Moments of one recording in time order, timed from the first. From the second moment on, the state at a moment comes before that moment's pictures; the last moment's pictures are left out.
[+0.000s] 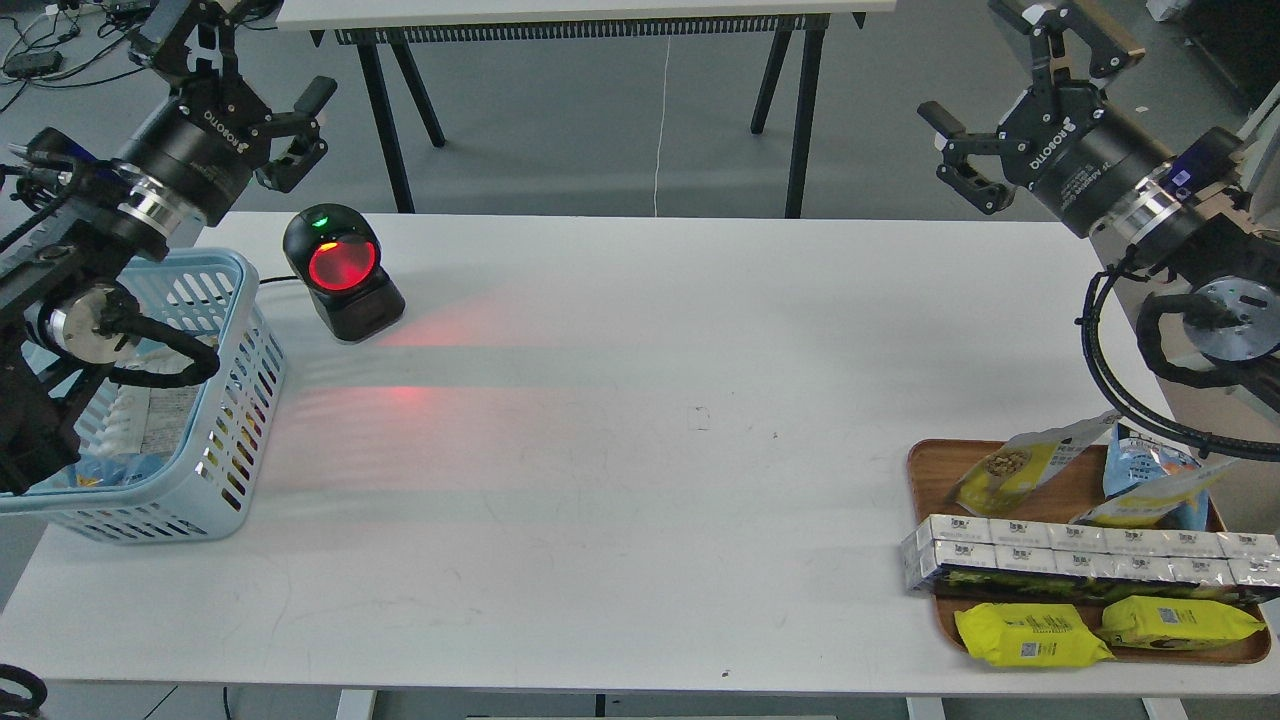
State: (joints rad) left arm -0.84 0.55 -0.65 -0.72 0.27 -0.49 -0.49; right arm 1.02 -0.69 0.19 0.98 0.07 0.49 0.49
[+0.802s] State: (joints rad) left arm -0.85 0.51 -0.65 -0.67 0.26 -0.49 -0.49; right arm 1.31 -0.83 0.04 0.98 -0.69 0.49 0.49
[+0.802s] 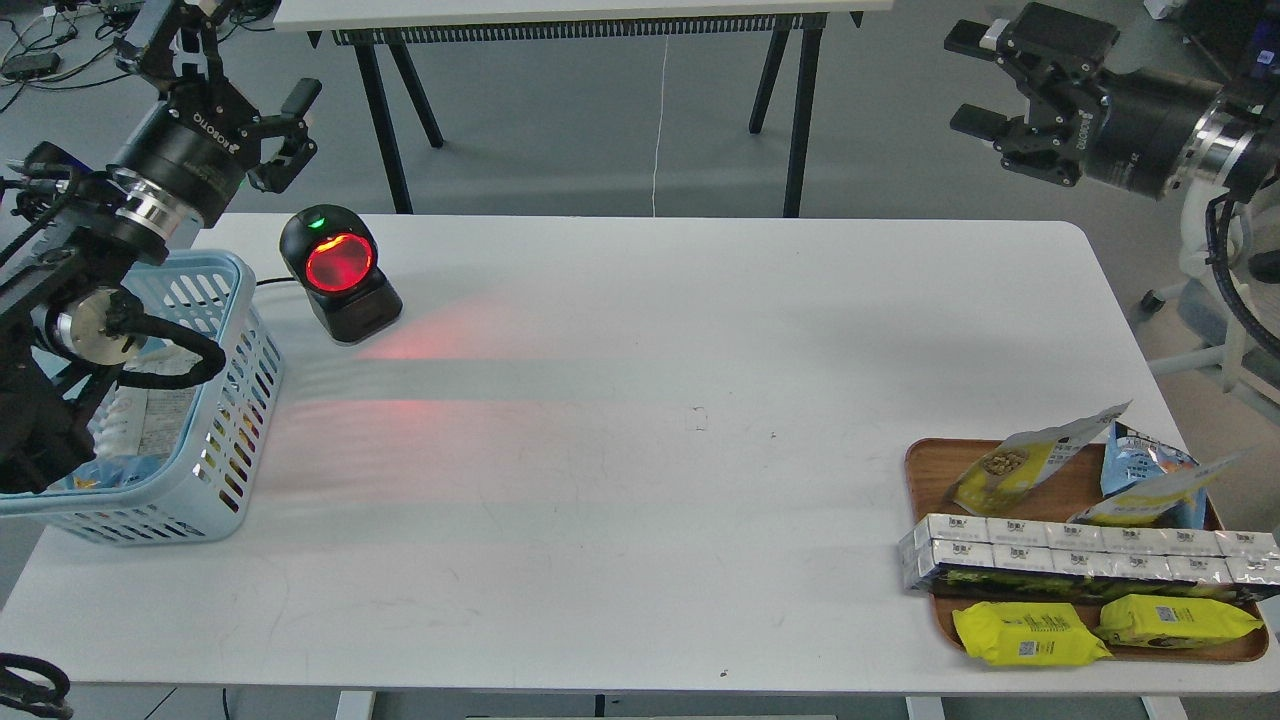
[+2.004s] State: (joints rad) left arm -0.84 0.50 -0.64 -0.66 0.26 -0.49 -0.49; right arm 1.45 -1.12 -0.22 1.70 -2.18 0.49 0.49
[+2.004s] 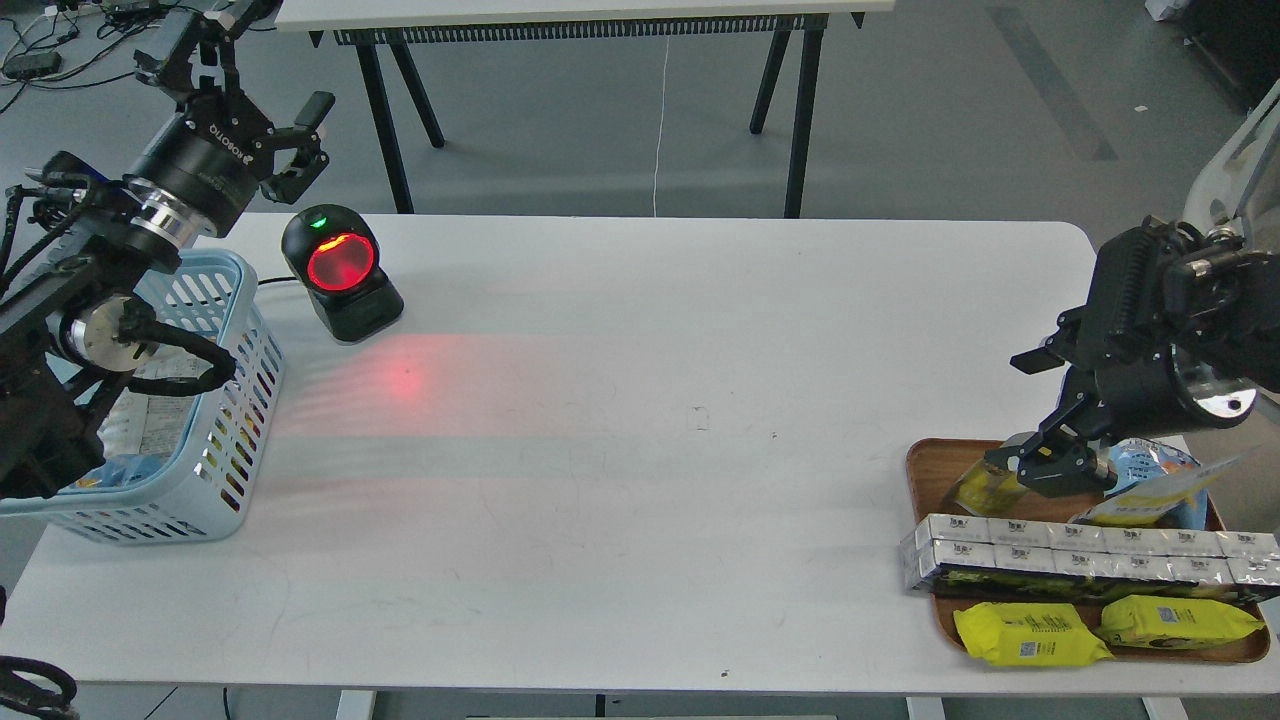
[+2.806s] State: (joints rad) left arm -0.85 0.49 -0.64 -0.64 0.26 -0.49 -0.49; right arm 1.33 -1.00 -0.23 1.47 -2.18 0.49 0.49
